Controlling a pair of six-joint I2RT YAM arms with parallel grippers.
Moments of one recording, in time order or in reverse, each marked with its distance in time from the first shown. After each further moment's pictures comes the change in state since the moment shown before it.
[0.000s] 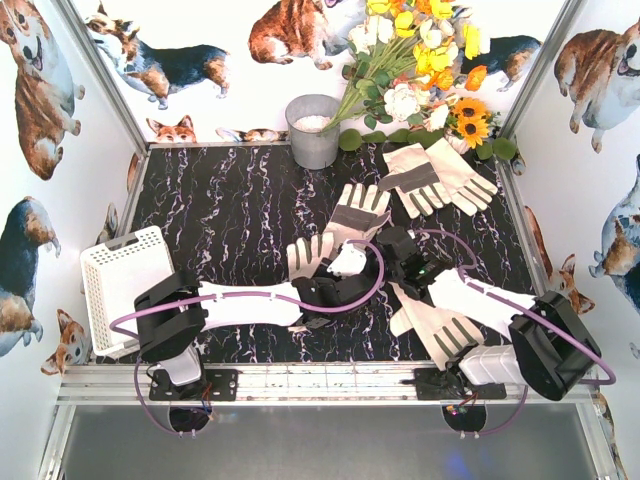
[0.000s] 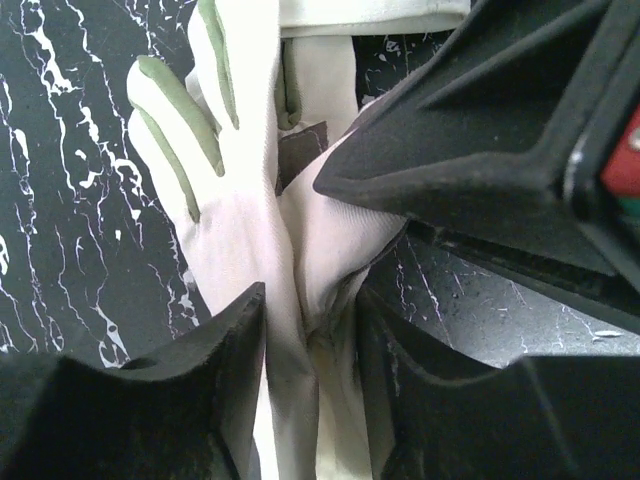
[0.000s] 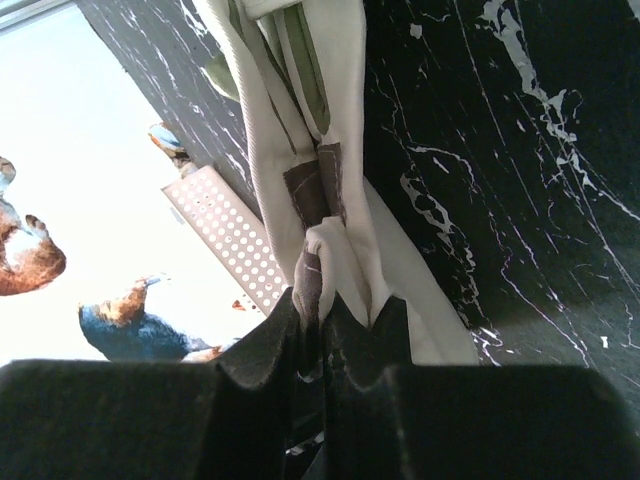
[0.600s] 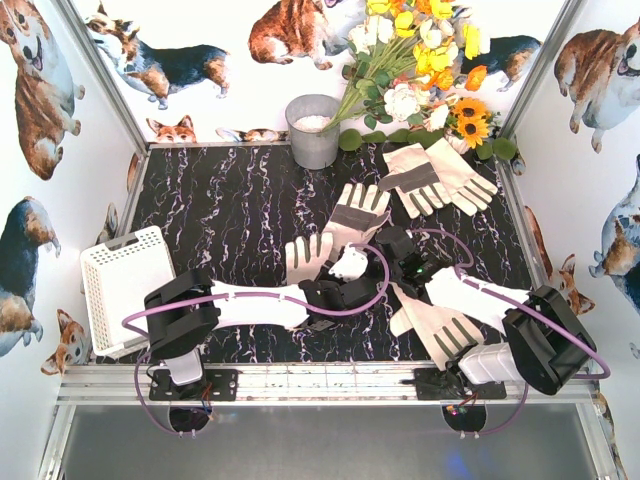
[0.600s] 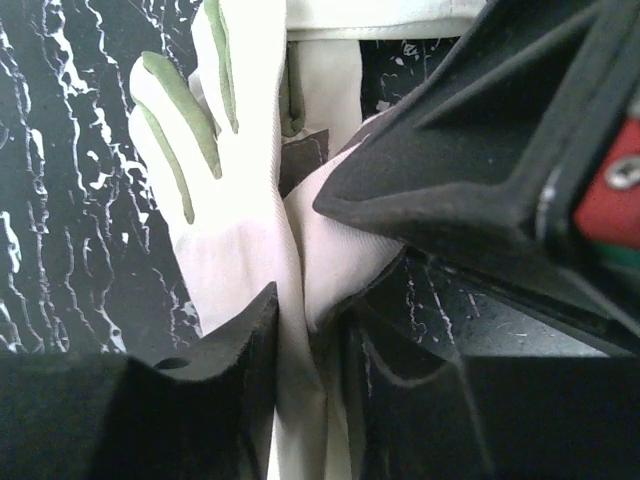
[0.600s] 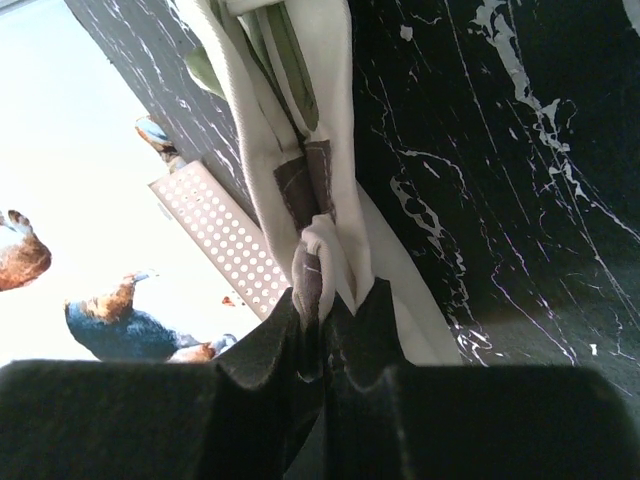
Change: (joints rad) left arm -0.003 0.053 0.000 0.029 -0.064 -0.005; right arm -0.002 0.039 0.000 0.024 -0.031 -0.023
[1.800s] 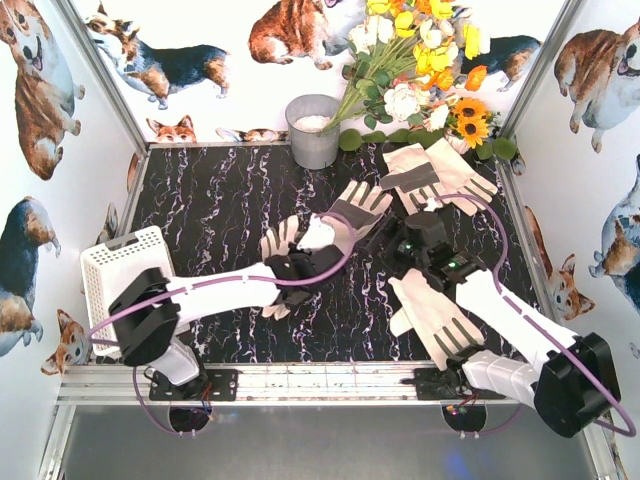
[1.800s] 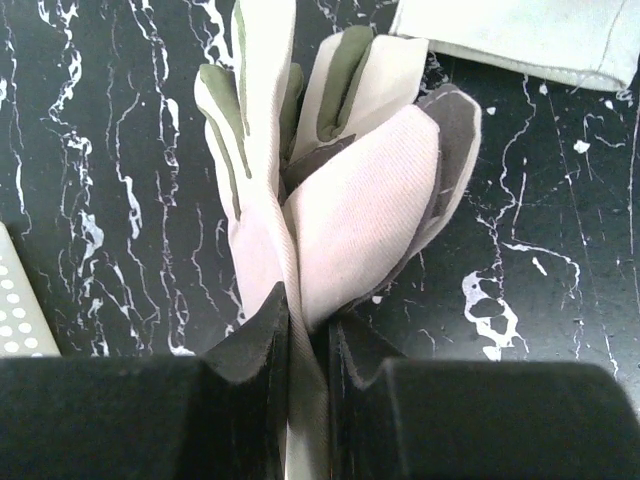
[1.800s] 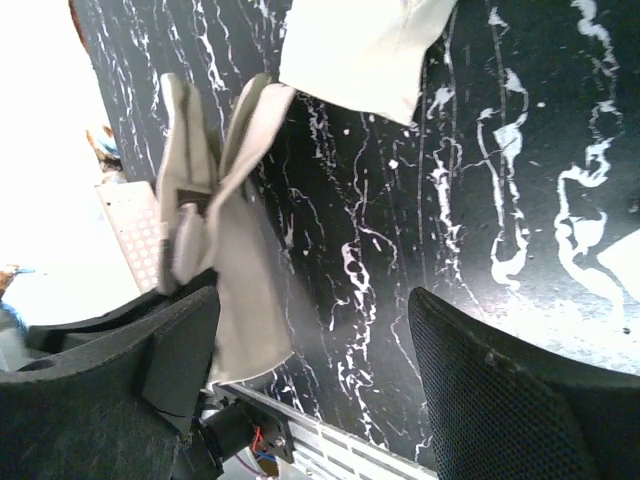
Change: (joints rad) left arm 0.174 -0.161 -0.020 -0.154 0.007 0.018; right arm -0.124 -0.230 0.106 -0.264 0.094 -0.518
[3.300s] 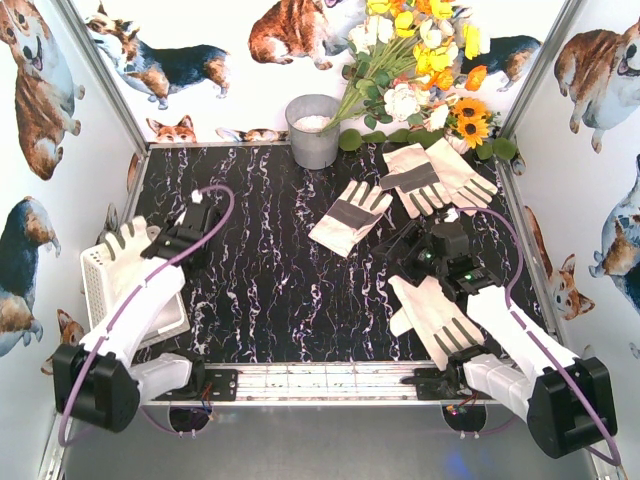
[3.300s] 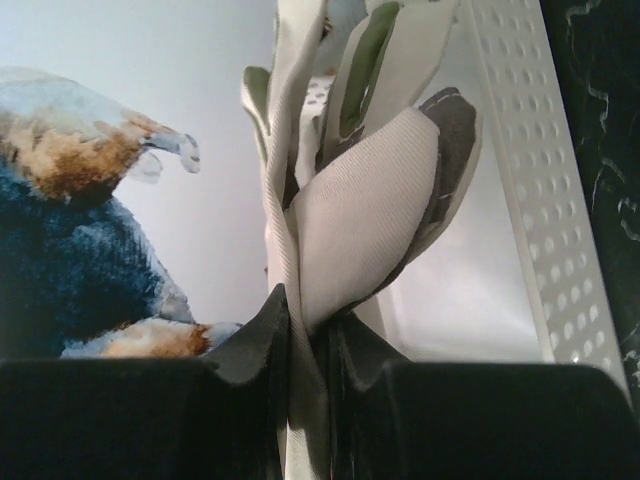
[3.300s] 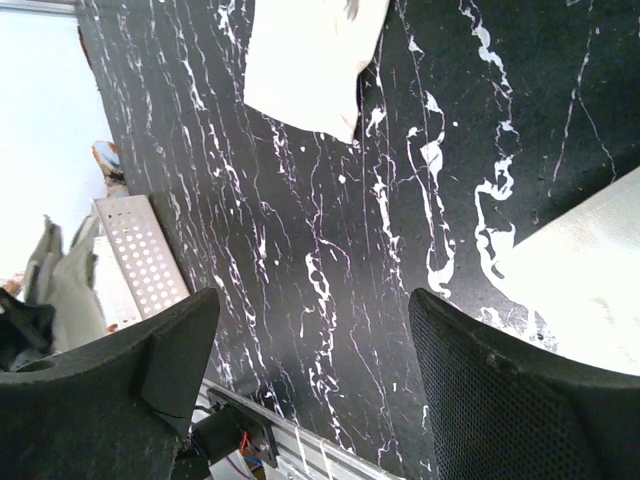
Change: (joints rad) left arm 0.792 -0.423 -0.128 -0.254 -0.160 0.718; right arm -0.201 -0.107 -0.169 0.070 -0.140 -0.072
